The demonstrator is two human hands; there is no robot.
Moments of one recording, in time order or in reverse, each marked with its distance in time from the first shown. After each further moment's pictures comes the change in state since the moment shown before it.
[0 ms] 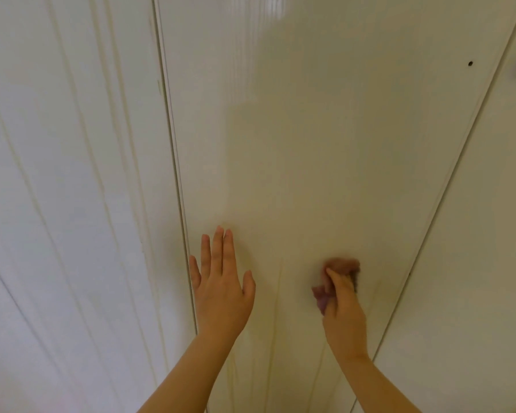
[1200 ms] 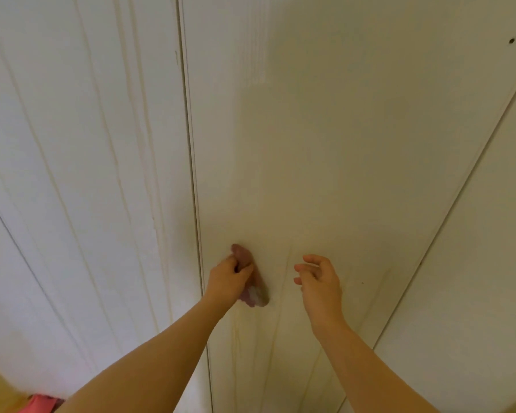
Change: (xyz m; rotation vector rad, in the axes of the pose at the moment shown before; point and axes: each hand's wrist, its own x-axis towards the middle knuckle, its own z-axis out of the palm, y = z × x) left_hand 0.003 -0.017 0.001 -0.668 -0.621 -0.626; right_hand -0.002 -0.078 0.017 0.387 -0.161 0.475
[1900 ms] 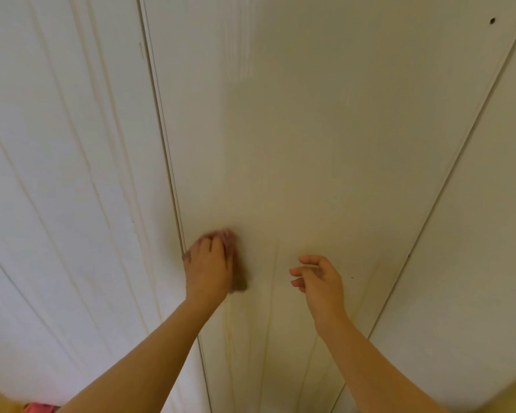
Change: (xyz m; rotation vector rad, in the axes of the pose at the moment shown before) left_hand 0.020 -0.006 0.004 0.720 0.357 0.337; right_hand 0.013 0.006 -0.021 0.065 -0.014 0.060
